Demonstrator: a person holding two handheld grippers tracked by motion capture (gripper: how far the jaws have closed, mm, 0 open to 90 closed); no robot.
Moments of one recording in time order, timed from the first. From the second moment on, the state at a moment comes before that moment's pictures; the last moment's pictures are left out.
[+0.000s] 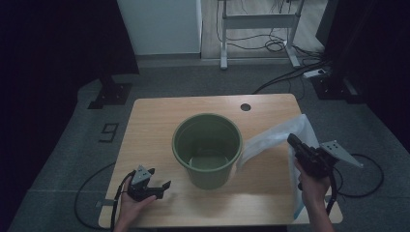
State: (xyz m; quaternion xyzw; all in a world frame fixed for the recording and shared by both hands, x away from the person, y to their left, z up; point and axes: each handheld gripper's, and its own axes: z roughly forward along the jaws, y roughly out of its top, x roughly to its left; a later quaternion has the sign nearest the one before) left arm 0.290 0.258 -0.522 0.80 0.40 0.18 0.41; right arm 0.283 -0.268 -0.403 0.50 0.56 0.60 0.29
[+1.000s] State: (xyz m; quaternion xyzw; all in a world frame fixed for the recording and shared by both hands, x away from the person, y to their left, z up) left arm 0.290 0.255 -0.523 0.81 0.40 0.18 0.40; right arm 0.267 -0.256 -0.321 0.43 0.53 0.65 0.33
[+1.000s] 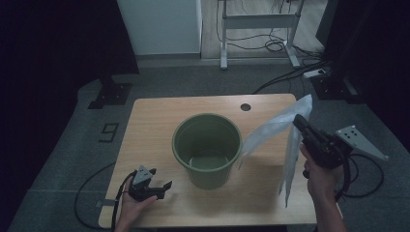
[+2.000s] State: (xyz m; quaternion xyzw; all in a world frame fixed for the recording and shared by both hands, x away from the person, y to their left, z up) left arm 0.291 0.256 -0.524 0.81 0.40 0.17 0.40; right arm 0.258 -0.212 -0.245 0.37 0.52 0.70 0.34
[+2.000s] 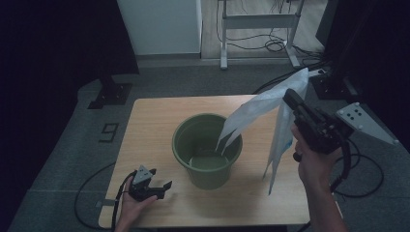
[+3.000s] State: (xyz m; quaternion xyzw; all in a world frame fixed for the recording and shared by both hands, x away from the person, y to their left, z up) left arm 0.286 0.261 -0.506 0.78 0.40 0.19 0.44; right arm 0.257 -0.169 -0.296 0.35 0.58 0.69 0.27
